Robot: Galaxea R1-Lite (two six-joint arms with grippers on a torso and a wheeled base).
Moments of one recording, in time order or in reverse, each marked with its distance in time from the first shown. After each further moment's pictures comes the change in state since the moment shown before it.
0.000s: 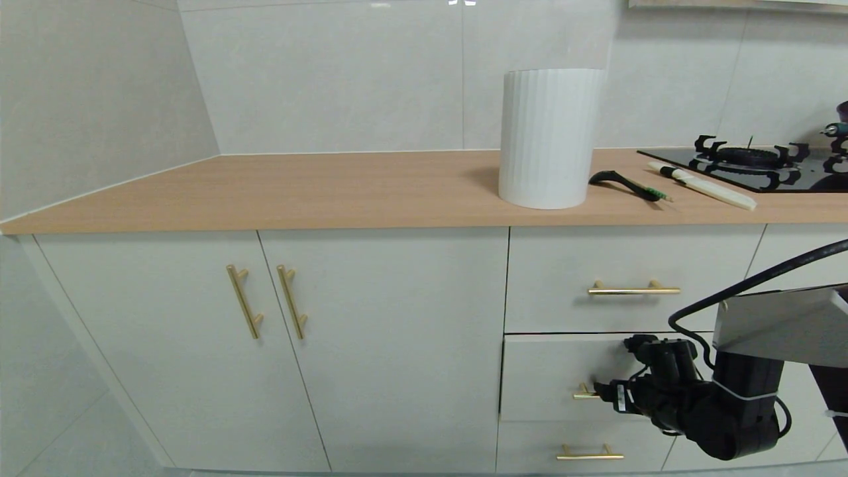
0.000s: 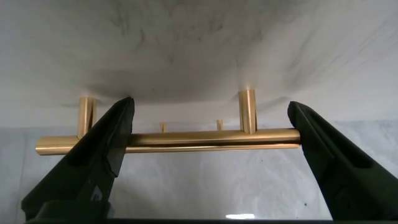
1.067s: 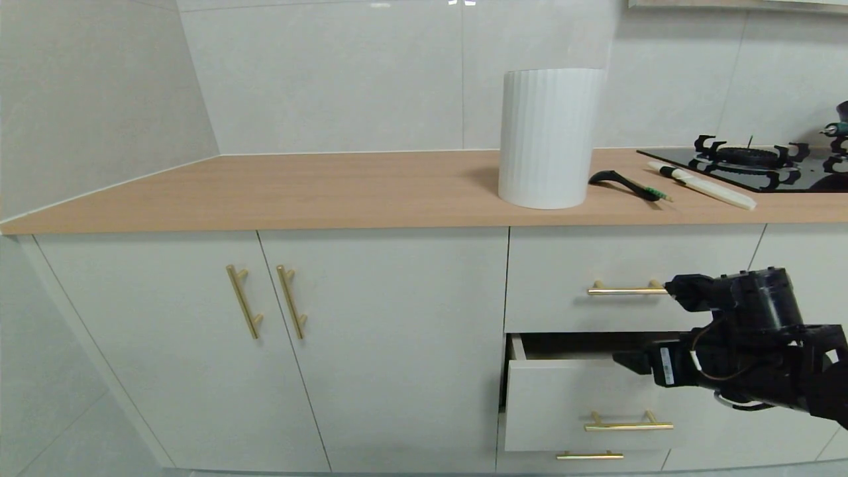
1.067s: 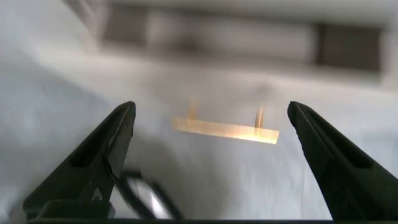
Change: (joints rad) left arm 0.000 0.000 0.000 0.000 0.000 0.000; right arm 0.114 -0.771 0.055 0.615 0.074 -0.026
